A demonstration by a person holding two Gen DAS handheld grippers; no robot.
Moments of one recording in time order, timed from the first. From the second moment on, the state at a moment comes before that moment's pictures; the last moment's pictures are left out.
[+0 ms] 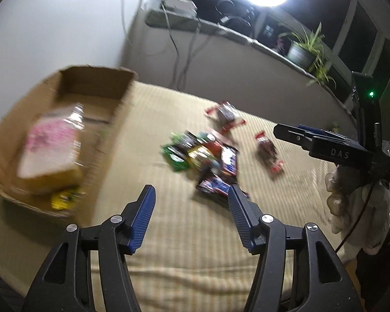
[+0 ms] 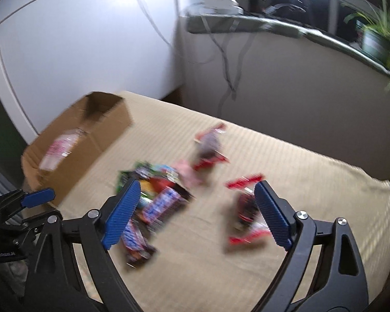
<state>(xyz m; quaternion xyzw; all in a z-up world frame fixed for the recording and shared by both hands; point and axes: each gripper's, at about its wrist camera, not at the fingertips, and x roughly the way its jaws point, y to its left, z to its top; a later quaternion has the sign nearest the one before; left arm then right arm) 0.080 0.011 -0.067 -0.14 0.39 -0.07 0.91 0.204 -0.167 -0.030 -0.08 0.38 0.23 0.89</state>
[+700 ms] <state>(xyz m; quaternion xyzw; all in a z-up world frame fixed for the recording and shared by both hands) 0.137 -0.048 -0.107 -0.14 0.45 -0.05 0.88 0.240 -0.201 -0.085 -0.10 0.43 0.20 0.87</state>
